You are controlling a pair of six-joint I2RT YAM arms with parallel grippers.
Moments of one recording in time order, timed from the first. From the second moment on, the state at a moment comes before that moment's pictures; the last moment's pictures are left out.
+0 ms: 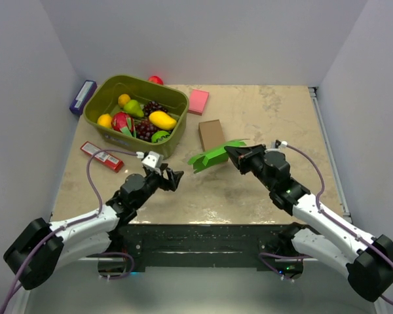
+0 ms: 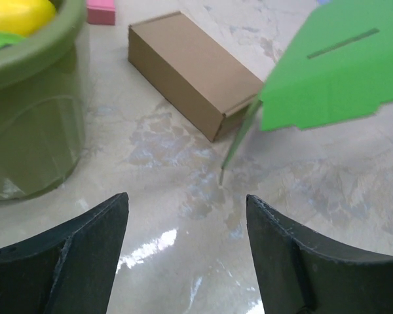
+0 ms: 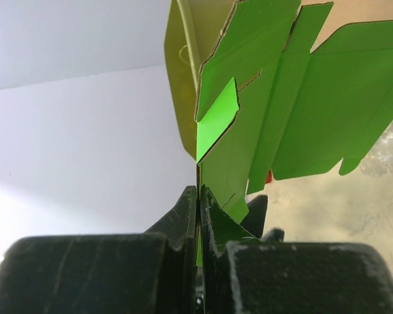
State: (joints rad) left arm -0.75 0.95 0.20 0.60 -0.15 -0.26; right arm 0.60 0.90 0.53 0.14 0.11 1.62
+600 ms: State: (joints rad) left arm -0.61 1.19 0.32 0.83 0.04 -0.29; right arm 0.60 0.89 0.54 0.13 0.06 1.67
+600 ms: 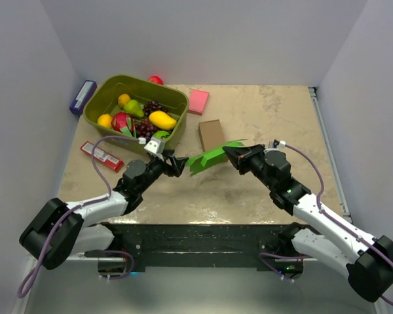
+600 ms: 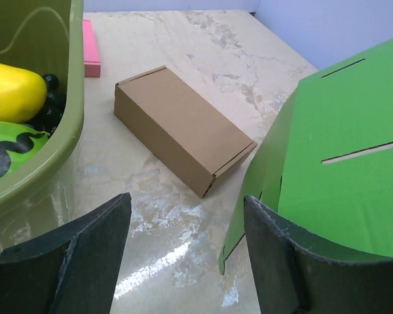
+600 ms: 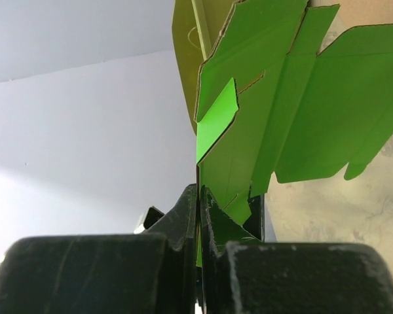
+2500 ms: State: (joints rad) left arm -0.62 1.39 0.23 1.22 0.35 -0.38; right arm 0.60 0.90 0.51 0.17 0.04 1.70
